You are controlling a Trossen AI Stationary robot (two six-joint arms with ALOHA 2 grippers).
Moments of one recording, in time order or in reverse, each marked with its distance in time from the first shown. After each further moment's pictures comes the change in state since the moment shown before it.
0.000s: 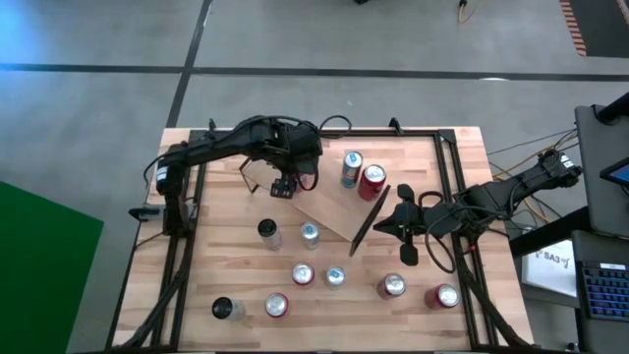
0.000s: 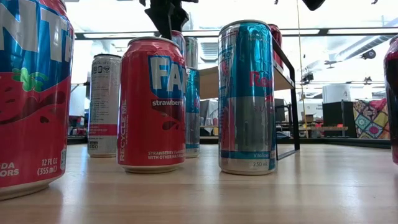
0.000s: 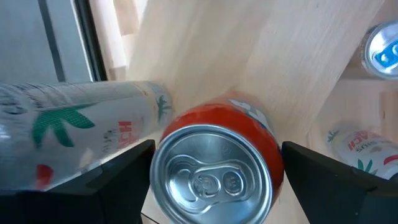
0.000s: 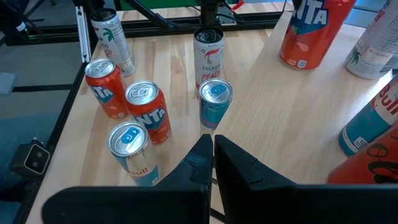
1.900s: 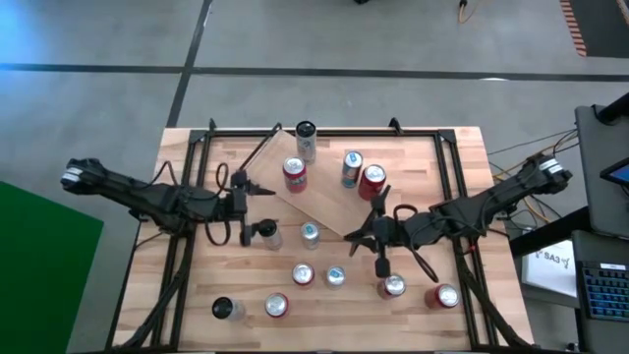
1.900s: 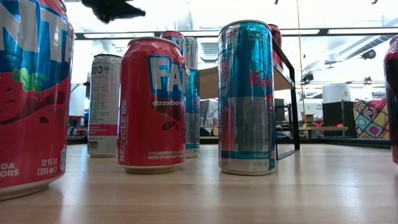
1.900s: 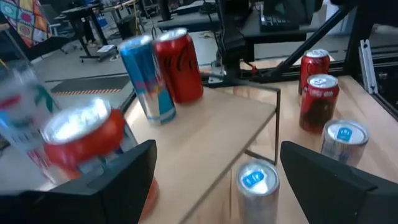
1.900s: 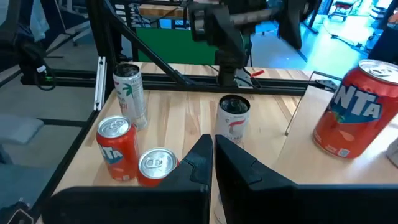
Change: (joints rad) left arm -0.435 -0.997 -1.446 1.452 -0.227 -0.353; right arm -0.003 0.212 -0.001 0.466 0.011 -0.202
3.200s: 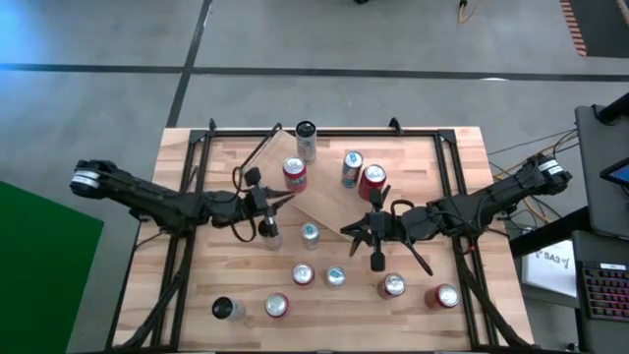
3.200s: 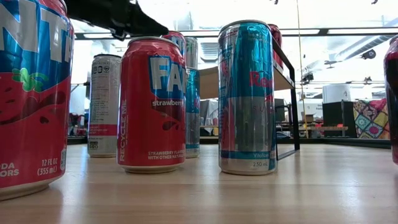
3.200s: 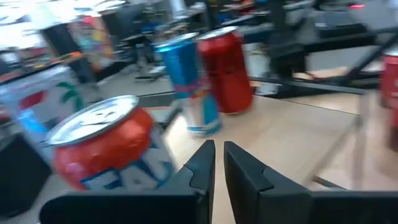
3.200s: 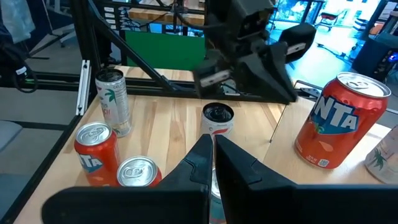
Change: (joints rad) left arm 0.092 0.253 -0.129 0.530 -0.124 0.159; right arm -0.044 0.009 0.000 0.036 -0.001 -0.054
